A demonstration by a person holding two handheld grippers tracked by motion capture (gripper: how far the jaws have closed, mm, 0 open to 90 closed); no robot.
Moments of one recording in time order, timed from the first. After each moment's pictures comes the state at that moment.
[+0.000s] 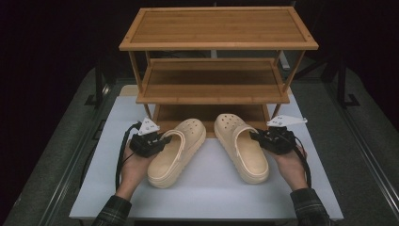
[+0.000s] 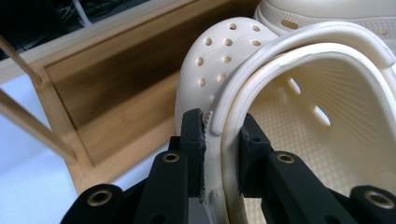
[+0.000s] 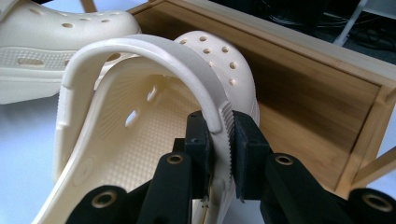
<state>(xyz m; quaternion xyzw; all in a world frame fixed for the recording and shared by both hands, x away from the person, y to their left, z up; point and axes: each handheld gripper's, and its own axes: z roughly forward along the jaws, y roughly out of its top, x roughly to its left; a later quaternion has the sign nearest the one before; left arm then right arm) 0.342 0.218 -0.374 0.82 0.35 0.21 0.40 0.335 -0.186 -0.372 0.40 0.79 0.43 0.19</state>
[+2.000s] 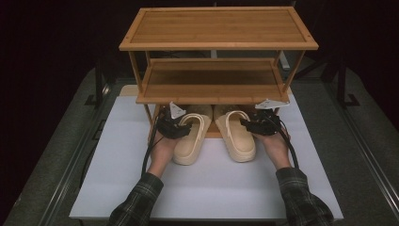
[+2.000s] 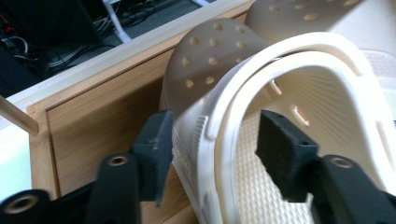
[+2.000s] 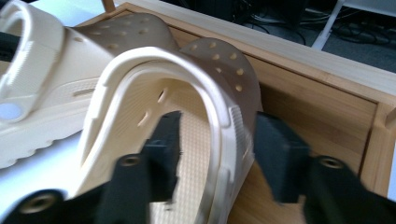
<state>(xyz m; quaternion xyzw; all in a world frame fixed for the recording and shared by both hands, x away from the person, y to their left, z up) 0.402 0.158 -0.393 0.80 0.38 0.27 0.38 0.403 -0.169 -0.389 0.43 0.77 0.42 0.20</state>
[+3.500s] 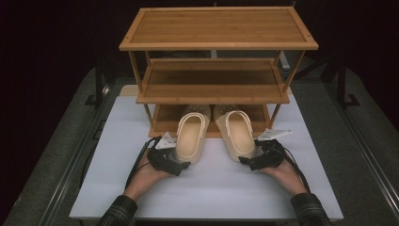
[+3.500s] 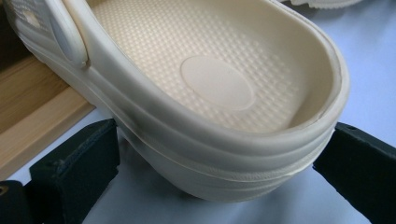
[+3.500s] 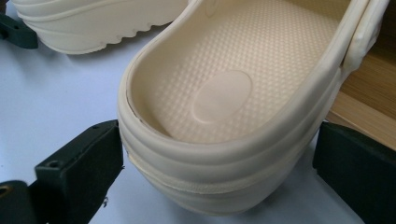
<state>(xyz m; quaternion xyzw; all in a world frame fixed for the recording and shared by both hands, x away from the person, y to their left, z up) 0.344 0.192 -0.443 0.86 0.27 0.12 0.40 0.340 -0.181 -0.439 0.36 0.83 0.42 0.10</state>
